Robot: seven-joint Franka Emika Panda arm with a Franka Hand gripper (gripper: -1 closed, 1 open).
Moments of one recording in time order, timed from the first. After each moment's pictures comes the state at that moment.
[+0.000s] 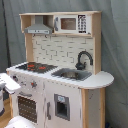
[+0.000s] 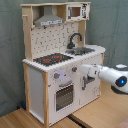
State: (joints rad) arm -0.38 -1.49 1.41 -2.59 -0.18 2.76 -0.58
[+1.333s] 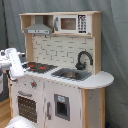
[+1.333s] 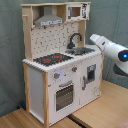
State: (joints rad) arm -0.39 -1.50 1.08 -2.57 -0.18 2.54 -0.40
